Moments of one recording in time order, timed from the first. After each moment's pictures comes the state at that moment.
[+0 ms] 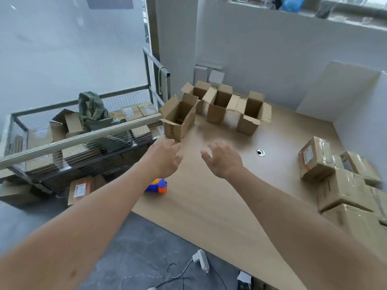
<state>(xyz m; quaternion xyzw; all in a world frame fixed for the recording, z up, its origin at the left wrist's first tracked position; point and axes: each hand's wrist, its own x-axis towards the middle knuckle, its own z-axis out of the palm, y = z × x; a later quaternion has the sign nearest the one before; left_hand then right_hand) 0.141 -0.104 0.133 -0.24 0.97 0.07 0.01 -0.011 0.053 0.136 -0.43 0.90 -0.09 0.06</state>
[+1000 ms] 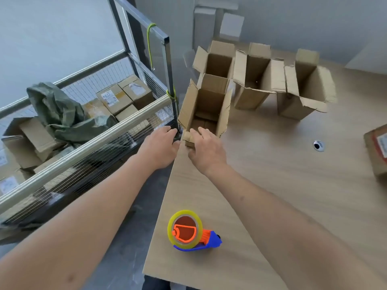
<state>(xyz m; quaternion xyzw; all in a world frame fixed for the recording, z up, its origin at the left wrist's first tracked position) 0.001 -0.460 0.012 -0.19 0.96 0.17 0.08 -0.078 -0.310 0.000 -0.35 0.92 -0.13 0.10</state>
